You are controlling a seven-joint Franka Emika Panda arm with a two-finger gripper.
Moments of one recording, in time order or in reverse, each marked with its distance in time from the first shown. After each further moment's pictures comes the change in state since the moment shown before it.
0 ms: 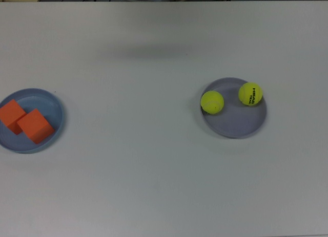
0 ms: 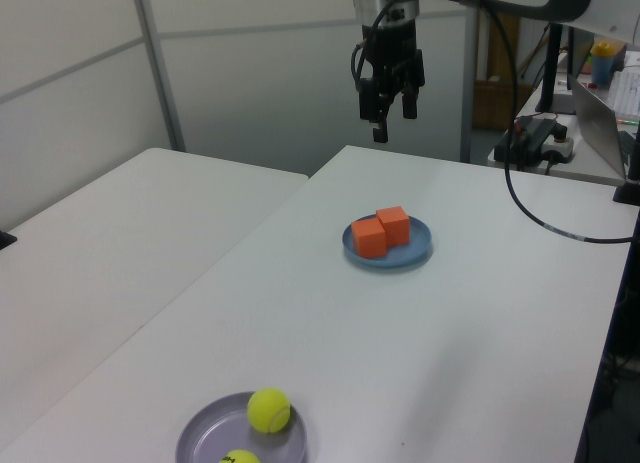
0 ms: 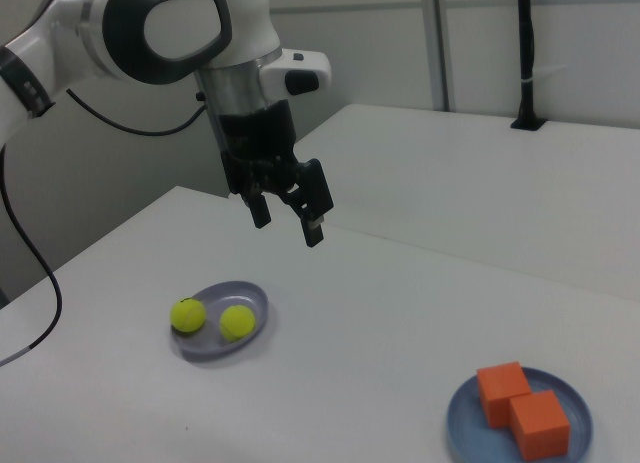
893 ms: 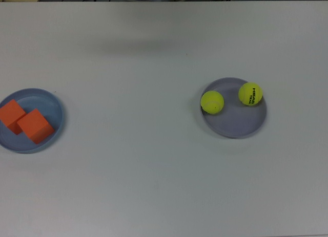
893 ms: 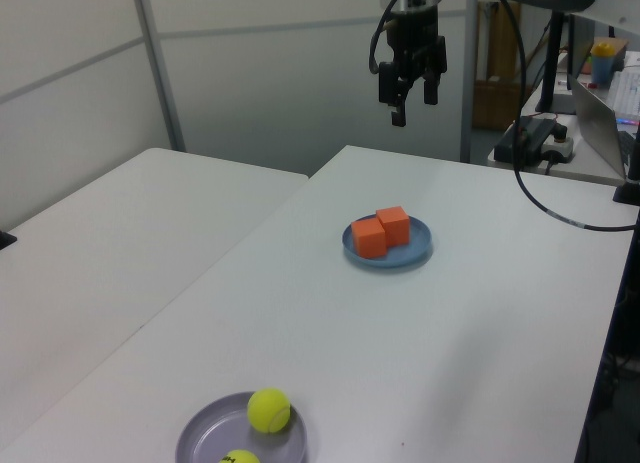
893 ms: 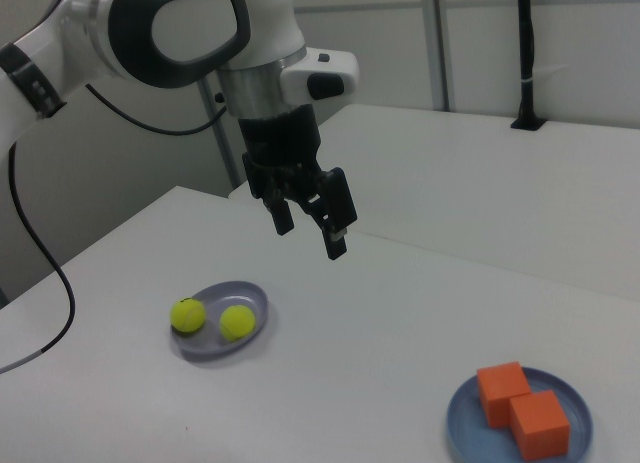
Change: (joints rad) arm -0.077 -0.014 -0.010 0.001 0.000 0.000 0.001
